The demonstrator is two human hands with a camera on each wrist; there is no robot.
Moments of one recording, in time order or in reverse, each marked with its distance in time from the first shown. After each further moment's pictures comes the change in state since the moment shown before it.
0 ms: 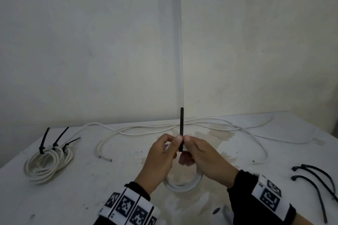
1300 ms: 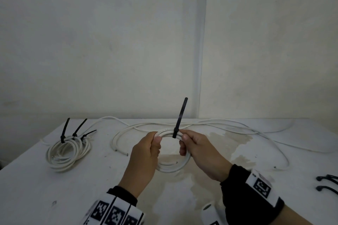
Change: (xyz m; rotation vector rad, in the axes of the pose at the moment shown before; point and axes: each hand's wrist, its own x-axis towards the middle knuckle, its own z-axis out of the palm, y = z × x) left_hand -0.006 -0.030 -0.077 0.374 0.257 0.243; right_hand 0.030 -0.022 0.054 0.245 0.011 0.037
